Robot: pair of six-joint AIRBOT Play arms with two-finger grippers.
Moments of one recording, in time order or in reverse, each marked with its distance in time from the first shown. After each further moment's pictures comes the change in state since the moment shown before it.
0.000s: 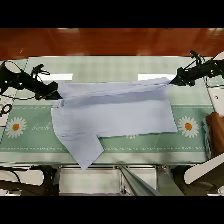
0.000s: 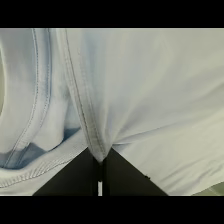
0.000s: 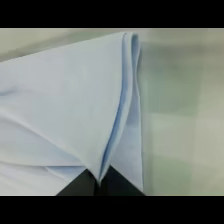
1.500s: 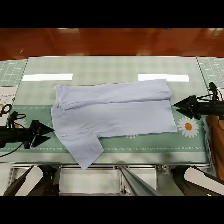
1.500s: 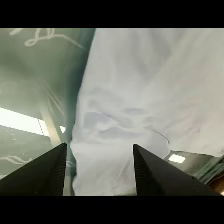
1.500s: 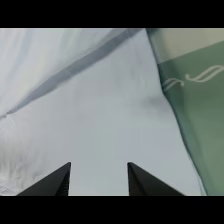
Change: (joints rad) left arm 0.512 0.664 -0.841 -0.147 -0.039 0.042; right arm -0.249 0.655 -0.959 0.274 -0.187 -0.179
